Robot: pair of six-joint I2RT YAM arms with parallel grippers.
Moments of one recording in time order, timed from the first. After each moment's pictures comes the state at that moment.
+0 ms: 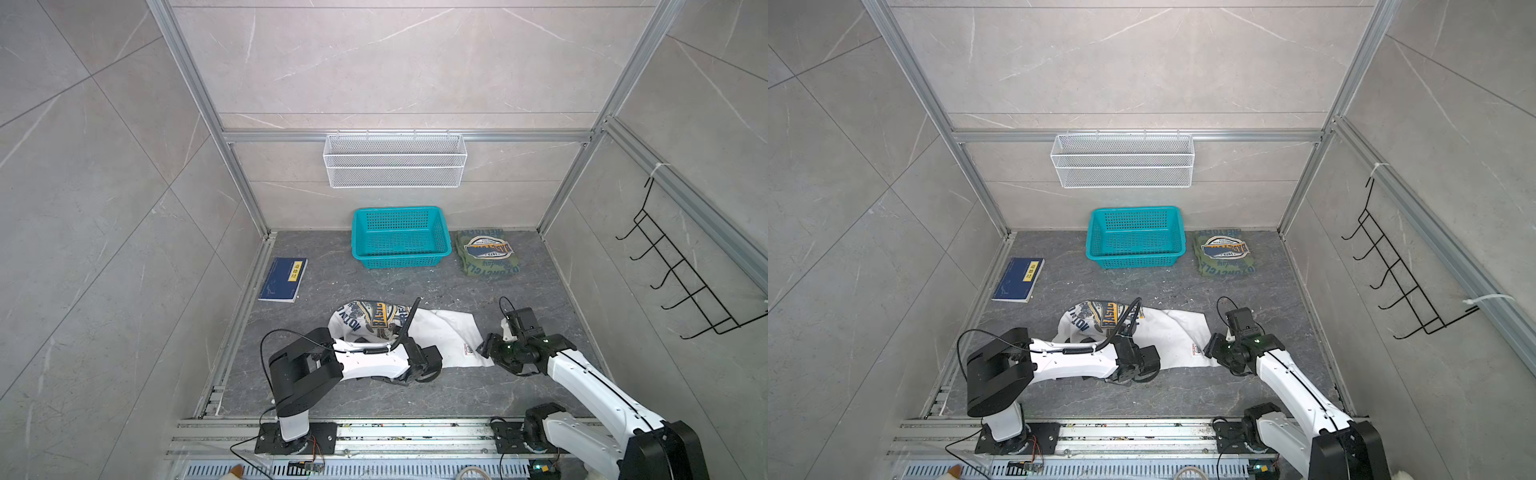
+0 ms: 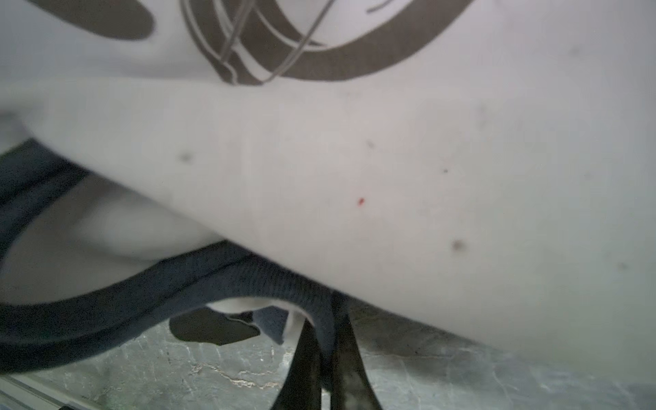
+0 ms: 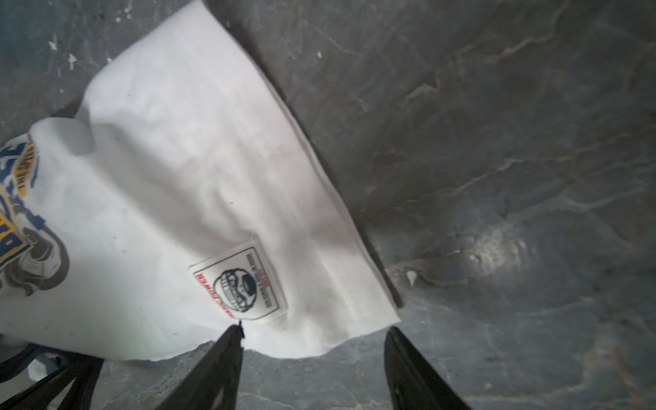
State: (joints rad) left arm -1.22 1.76 1.07 -1.00 -0.45 -1.05; right arm 0.23 1.02 0.51 -0.67 -0.20 0.68
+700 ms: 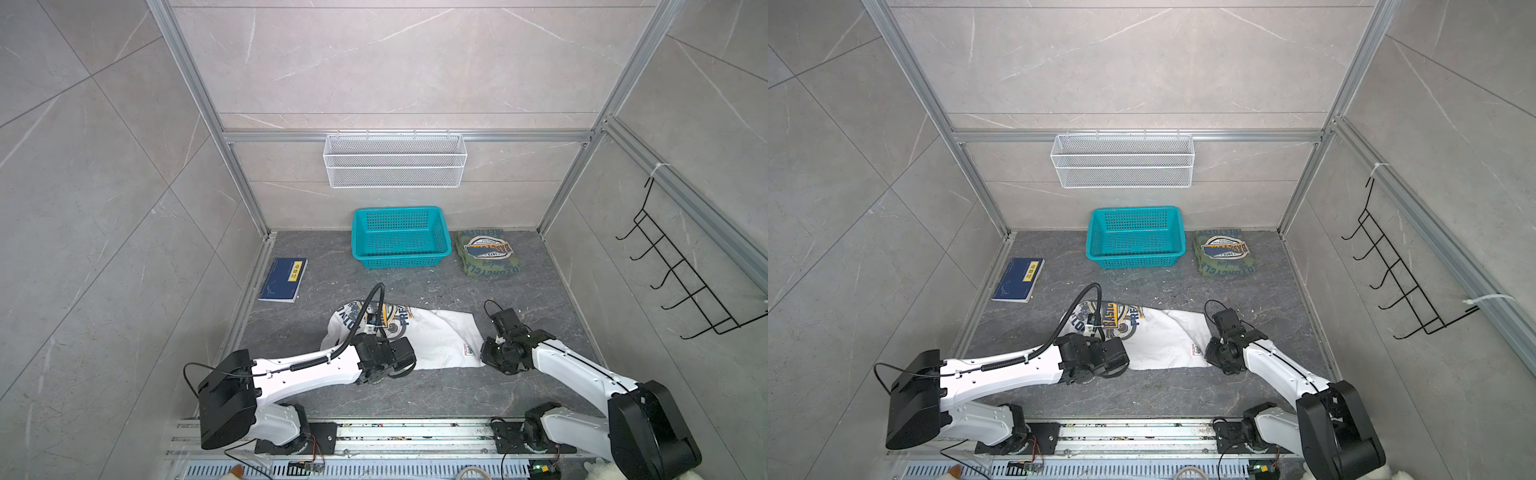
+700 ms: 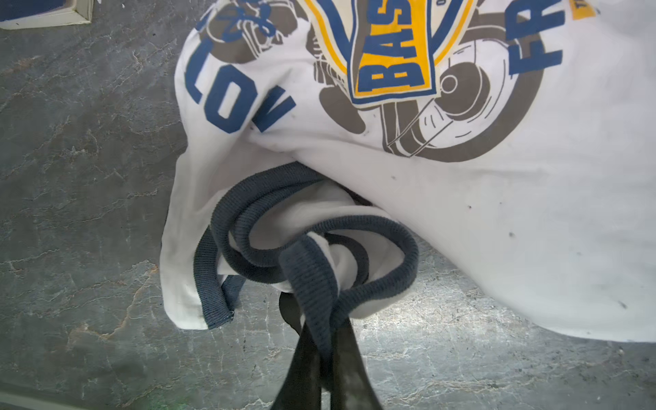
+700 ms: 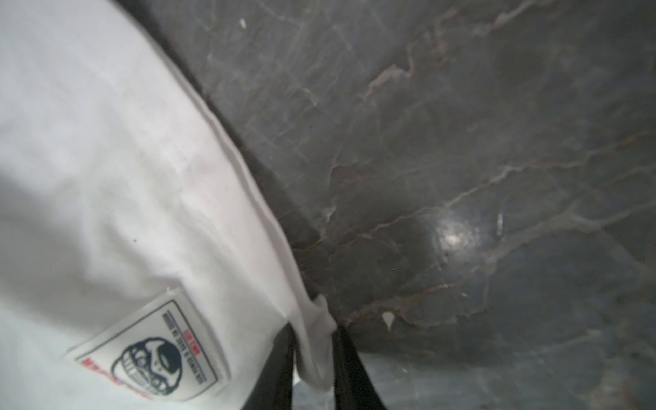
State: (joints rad) left arm -1.16 1.36 0.93 -1.02 -0.55 -1.08; right arm 0.32 1.20 0.51 -0.60 -0.06 0.74
